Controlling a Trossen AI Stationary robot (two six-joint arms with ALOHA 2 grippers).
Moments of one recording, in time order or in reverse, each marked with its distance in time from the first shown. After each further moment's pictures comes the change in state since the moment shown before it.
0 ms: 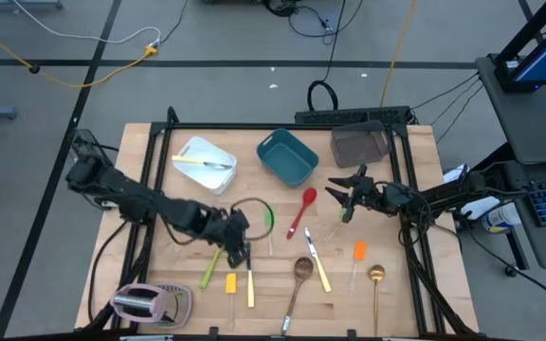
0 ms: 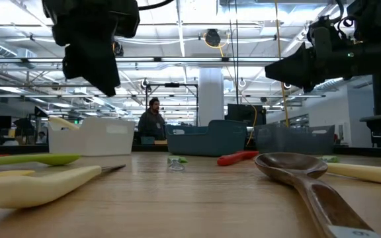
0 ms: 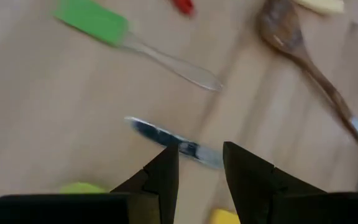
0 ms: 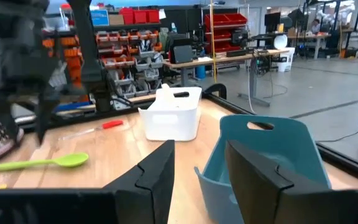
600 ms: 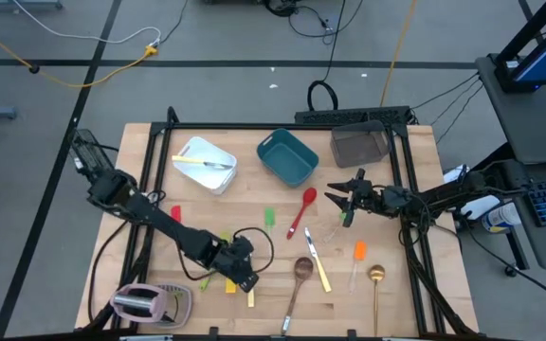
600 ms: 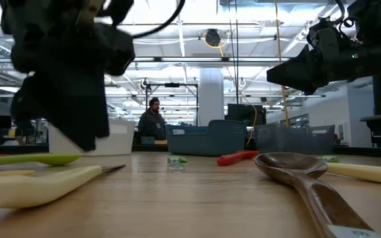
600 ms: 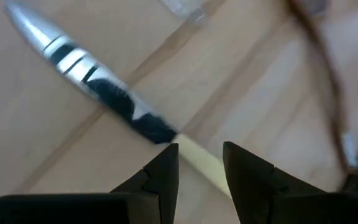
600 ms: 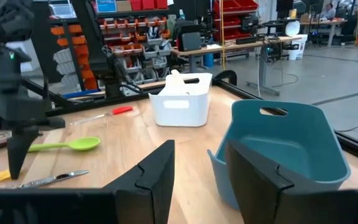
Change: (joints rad) left arm -0.148 0.249 0.000 0.231 -0.010 -0.462; right arm 0.041 0.000 0.000 -0.054 -0.001 0.023
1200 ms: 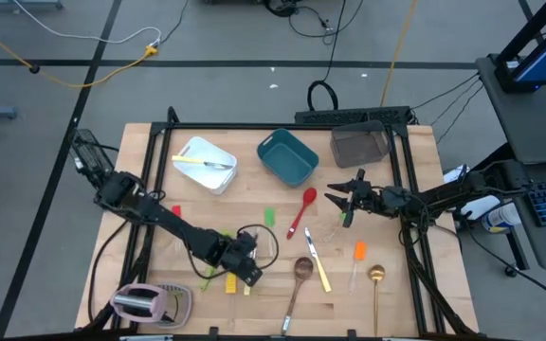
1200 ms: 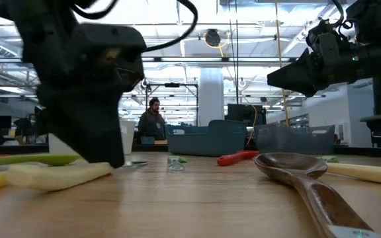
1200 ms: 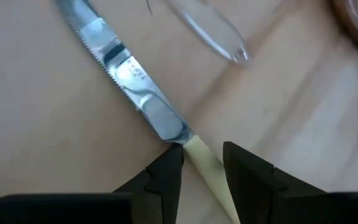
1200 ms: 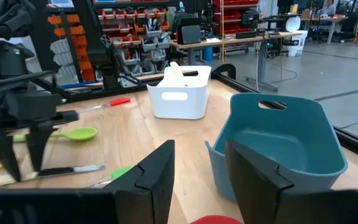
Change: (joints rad) left arm 0.070 0.070 0.004 -0.092 -0.068 0.143; right arm 0.000 0.000 0.000 -0.034 0.000 -0.011
